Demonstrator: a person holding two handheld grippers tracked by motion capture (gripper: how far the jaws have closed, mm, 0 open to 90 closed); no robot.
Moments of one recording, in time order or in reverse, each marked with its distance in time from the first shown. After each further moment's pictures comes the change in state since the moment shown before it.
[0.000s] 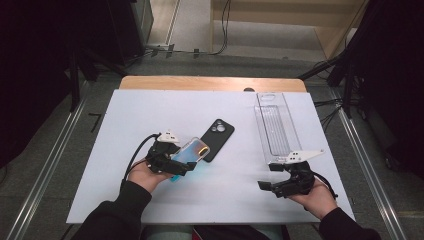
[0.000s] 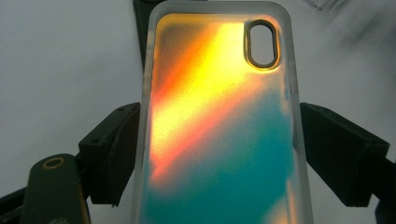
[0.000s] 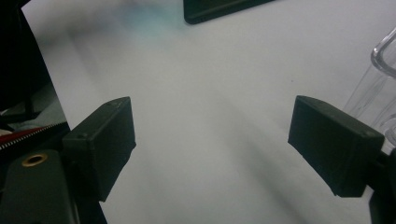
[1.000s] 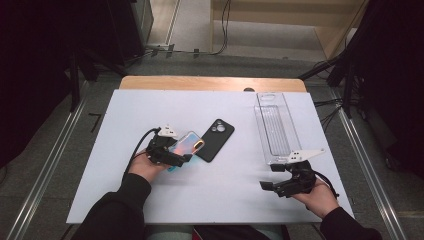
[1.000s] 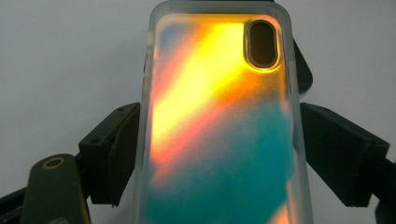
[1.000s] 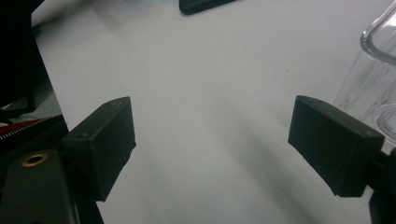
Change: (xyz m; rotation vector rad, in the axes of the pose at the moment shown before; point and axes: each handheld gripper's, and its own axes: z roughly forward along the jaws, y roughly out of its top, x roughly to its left) left arm 0.046 -0.004 0.026 0.004 0.042 0.041; right arm -0.008 -0.003 -0.001 0.023 0.008 -0.001
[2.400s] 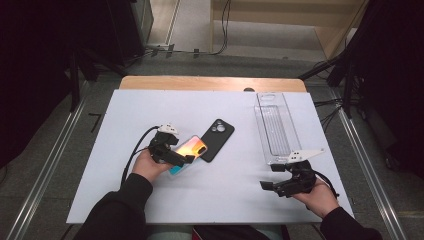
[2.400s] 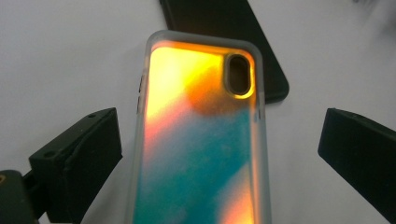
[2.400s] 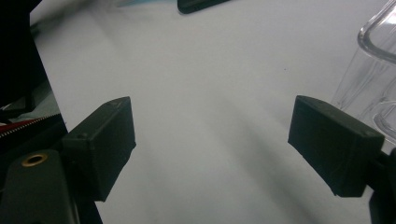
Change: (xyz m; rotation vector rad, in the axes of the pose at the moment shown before) left arm 0.004 0.004 0.010 0.017 -0.093 -0.013; right arm -0.001 0.000 0.000 0.003 0.000 0.005
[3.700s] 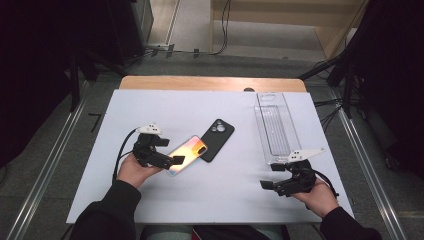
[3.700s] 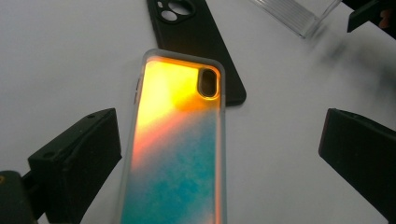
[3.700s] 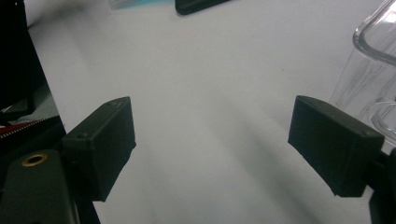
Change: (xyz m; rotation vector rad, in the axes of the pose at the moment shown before) left arm -0.003 -0.009 -0.048 -0.110 -0.067 -0.061; right arm -0.002 0.000 0.001 -0.004 -0.001 0.008
